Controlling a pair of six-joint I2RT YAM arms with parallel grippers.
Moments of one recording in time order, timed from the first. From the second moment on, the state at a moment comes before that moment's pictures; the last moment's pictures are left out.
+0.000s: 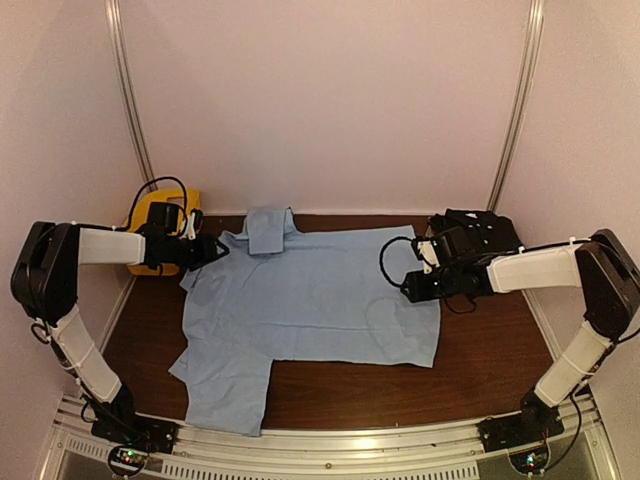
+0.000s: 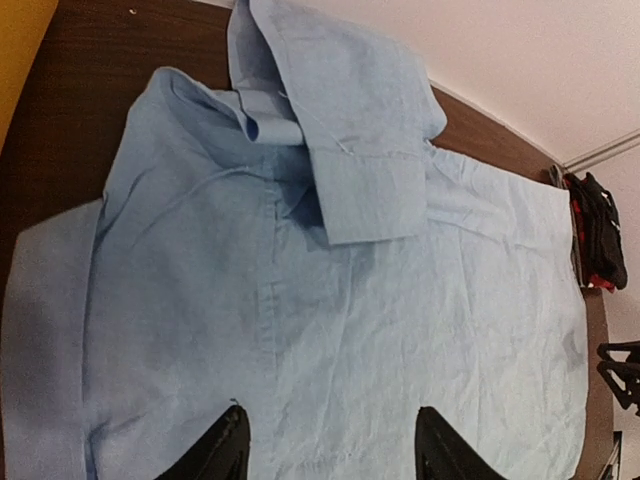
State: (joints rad) left arm -0.14 1.75 1.04 0.01 0.41 -0.41; right arm 0.49 1.61 0.85 -0.05 -0.02 0.27
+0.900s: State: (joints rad) left arm -0.41 1.54 0.56 0.16 0.35 -0.39; right arm 0.62 1.63 0.75 -0.06 -0.06 0.42
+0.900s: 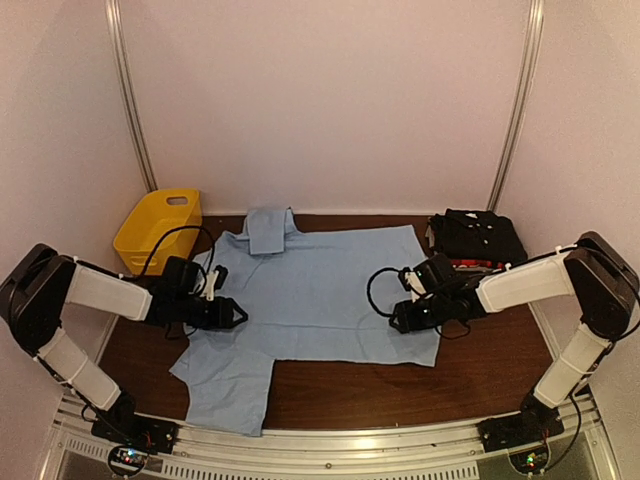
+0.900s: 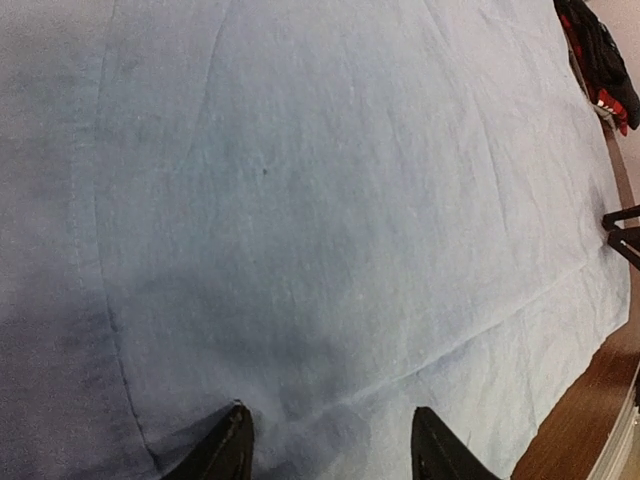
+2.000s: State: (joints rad) left arm -0.58 0.99 0.45 -0.08 0.13 -0.52; right arm 0.59 1.31 0.66 -0.41 0.07 0.47
